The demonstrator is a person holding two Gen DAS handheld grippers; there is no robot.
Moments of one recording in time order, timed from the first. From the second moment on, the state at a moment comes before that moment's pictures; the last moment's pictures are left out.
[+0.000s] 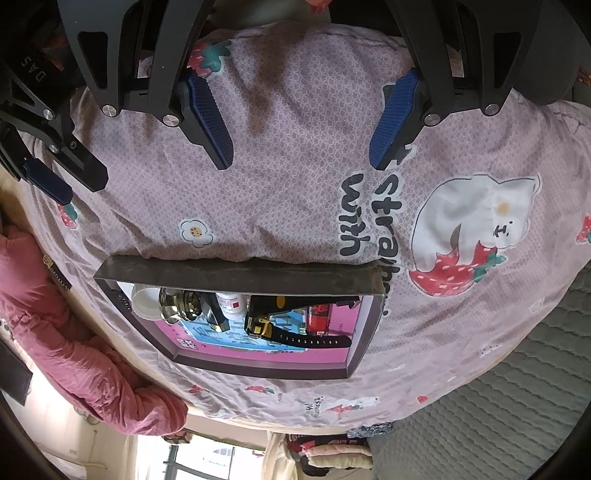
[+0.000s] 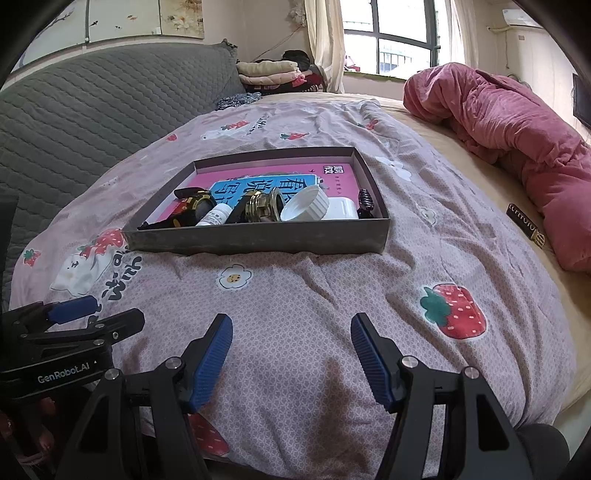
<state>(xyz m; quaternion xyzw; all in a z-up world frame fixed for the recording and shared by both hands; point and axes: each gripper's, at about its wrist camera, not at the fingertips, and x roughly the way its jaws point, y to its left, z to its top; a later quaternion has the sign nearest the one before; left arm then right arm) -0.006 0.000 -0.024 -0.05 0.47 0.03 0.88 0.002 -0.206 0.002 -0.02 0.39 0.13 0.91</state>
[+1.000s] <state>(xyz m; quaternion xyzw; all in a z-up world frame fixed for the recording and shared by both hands) -0.002 0.002 -0.028 -0.06 0.48 0.03 0.88 0.003 -0.205 0.002 -0.02 0.39 0.13 0.91</state>
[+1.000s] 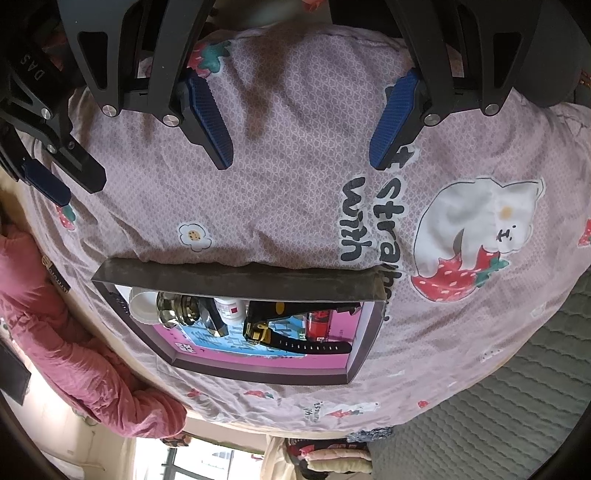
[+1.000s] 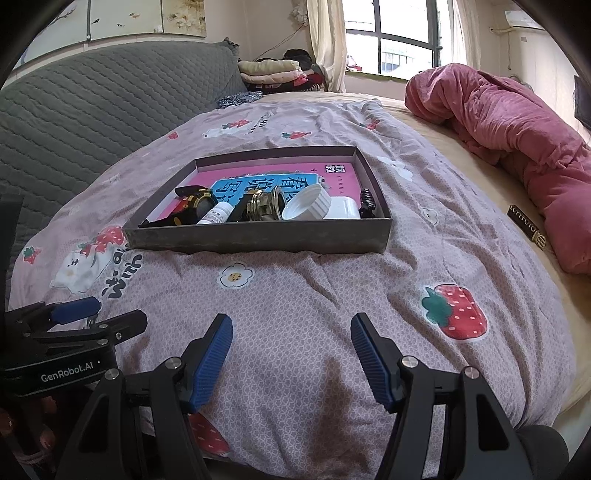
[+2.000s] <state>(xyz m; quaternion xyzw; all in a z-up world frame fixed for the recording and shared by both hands) -0.002 0.006 -0.027 -0.06 0.48 0.04 0.88 0.007 -0.212 -0.001 -0.02 0.40 0.11 0.91</state>
